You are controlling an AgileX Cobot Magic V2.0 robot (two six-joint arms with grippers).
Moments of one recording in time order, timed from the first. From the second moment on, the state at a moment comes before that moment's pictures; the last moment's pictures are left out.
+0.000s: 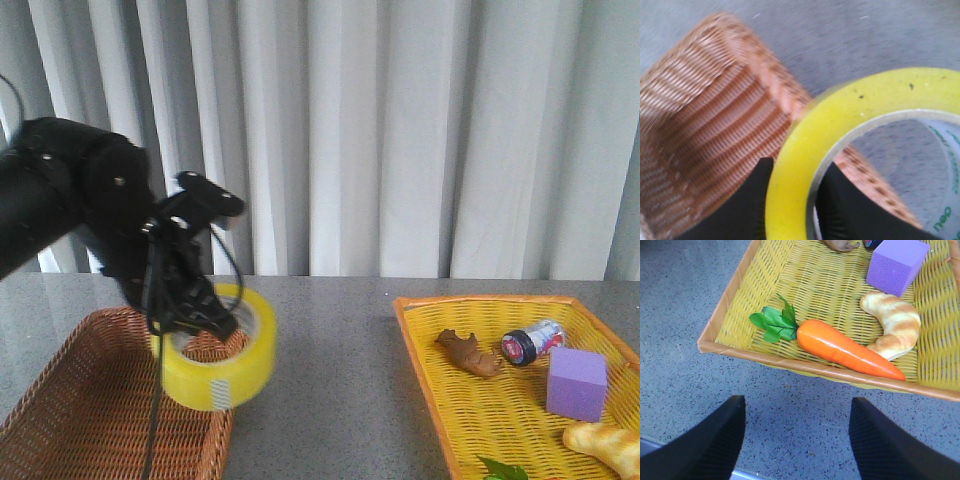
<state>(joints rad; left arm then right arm) -0.37 1.85 -1.97 0.10 1.27 0.18 0.18 0.61 -0.71 -0.01 0.88 -0.04</state>
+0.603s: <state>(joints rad) -0.14 1.86 -1.59 0.11 1.04 0.14 0.18 0.61 -0.71 -0.01 0.88 -0.04</state>
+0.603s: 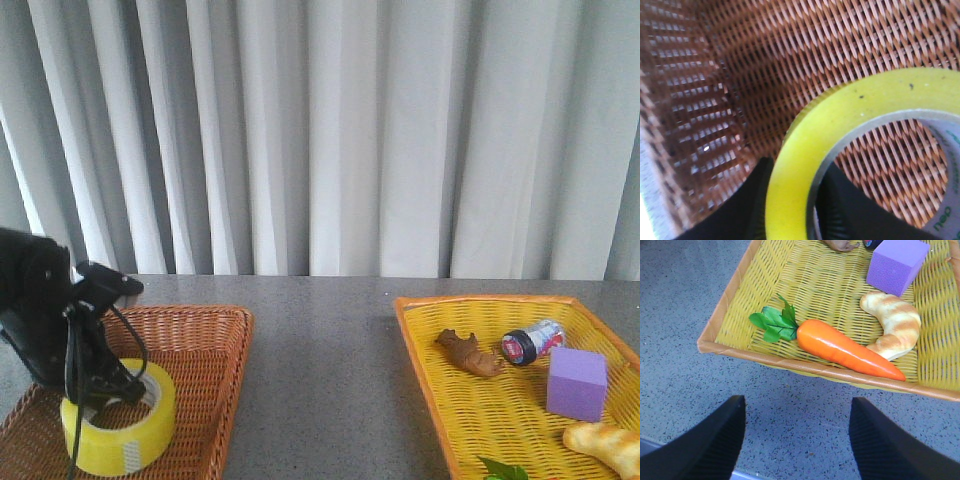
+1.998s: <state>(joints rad) -0.14 1.32 -1.35 0.00 1.02 0.10 0.18 0.61 -0.71 -0.01 0.88 -0.04</state>
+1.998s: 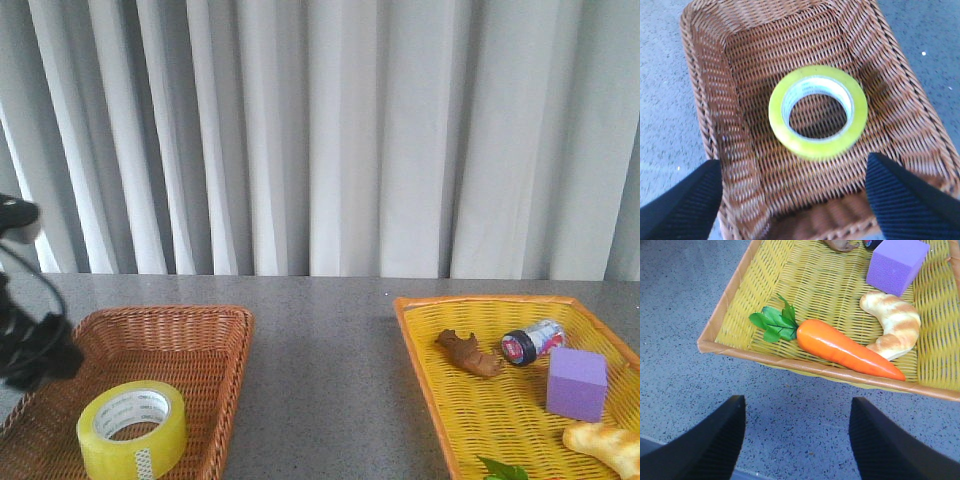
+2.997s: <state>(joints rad) -0.14 0.61 -0.58 0.00 0.63 -0.08 0.18 0.61 -0.71 -0.01 0.89 -0.04</state>
